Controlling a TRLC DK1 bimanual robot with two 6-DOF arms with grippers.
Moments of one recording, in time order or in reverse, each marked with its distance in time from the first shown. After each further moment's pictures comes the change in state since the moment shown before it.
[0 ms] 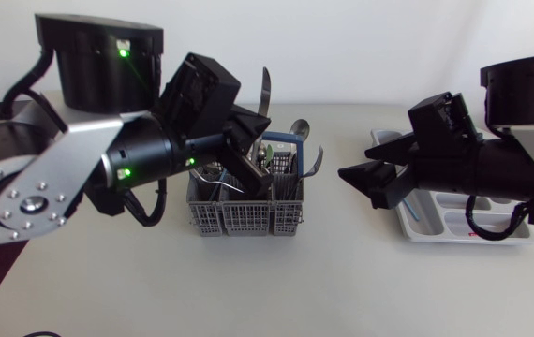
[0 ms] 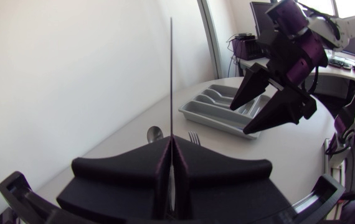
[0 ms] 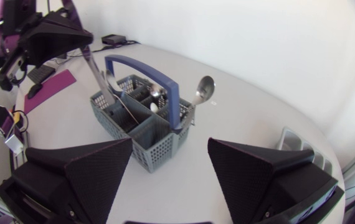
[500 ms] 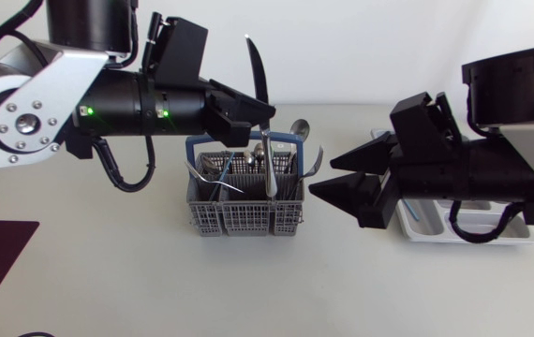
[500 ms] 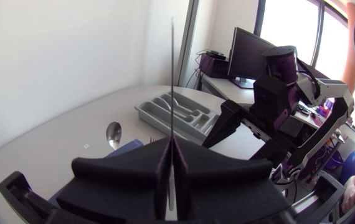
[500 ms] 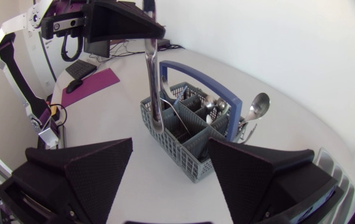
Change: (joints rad) left arm 0.175 0.063 0.146 -0.163 0.462 -0.248; right arm 0.115 0.023 0.034 -0.024 -0.162 0.004
